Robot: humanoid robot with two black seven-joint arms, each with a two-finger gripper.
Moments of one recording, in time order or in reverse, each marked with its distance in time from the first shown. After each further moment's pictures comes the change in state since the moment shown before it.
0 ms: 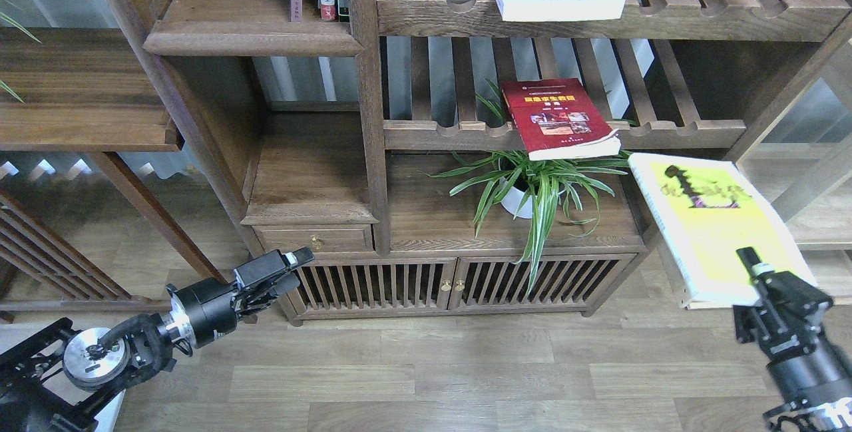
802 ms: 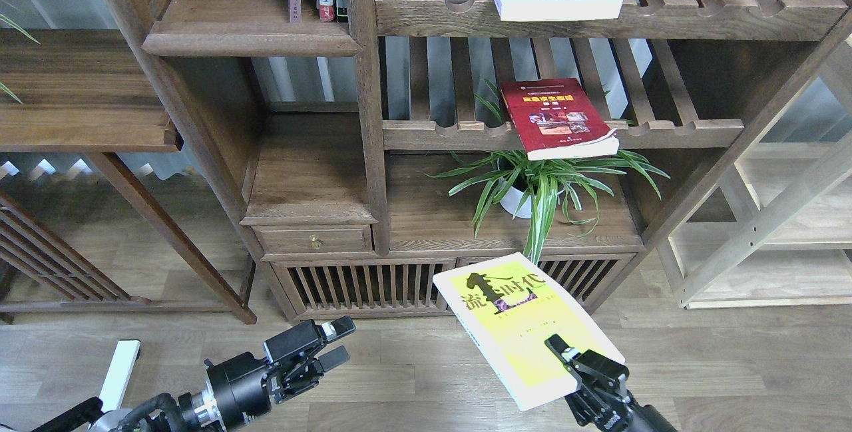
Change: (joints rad) left arm 0.265 -0.012 0.036 -0.249 -0.058 0.000 0.000; right arm 0.040 0.241 -0.317 0.008 -0.357 0.000 0.000
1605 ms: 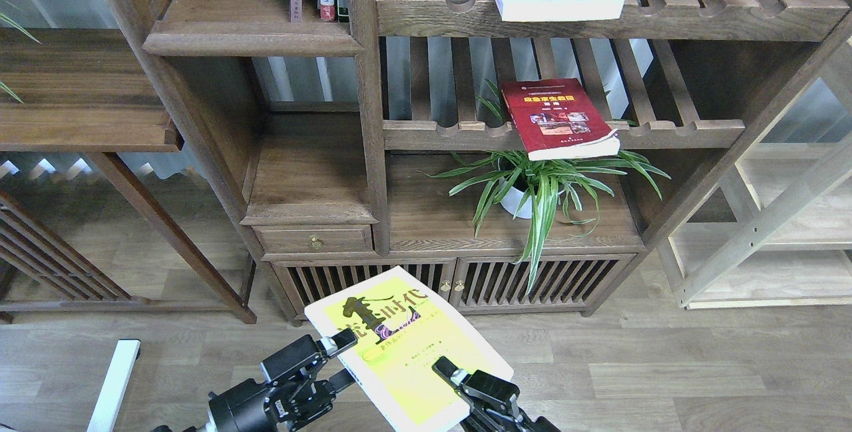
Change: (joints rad) left arm 0.103 -0.038 -0.025 -0.060 -0.064 0.000 0.000; right arm 0.044 0.153 -0.182 0.000 -0.119 0.000 0.000
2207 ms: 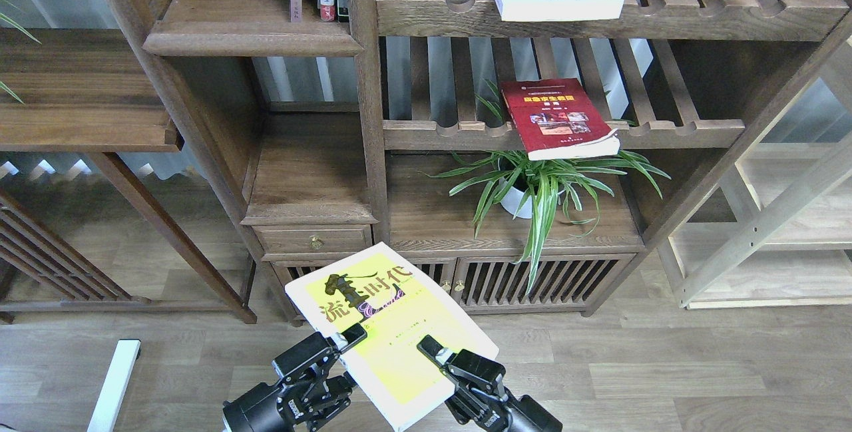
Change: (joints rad) left arm 0.051 -0.091 -0.057 0.014 -0.032 0.000 0.000; right arm 0.056 0.030 -0.023 -0.014 -0.007 0.000 0.000
